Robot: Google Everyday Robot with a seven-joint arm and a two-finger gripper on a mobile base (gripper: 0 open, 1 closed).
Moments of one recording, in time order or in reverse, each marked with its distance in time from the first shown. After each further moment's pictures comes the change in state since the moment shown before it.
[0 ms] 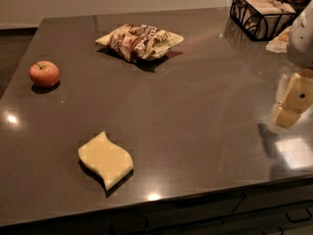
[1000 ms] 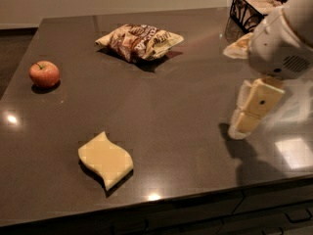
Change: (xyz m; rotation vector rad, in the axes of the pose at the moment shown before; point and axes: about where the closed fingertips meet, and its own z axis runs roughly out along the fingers) arm -0.070 0.026 0.017 -0.074 -0.212 -0.110
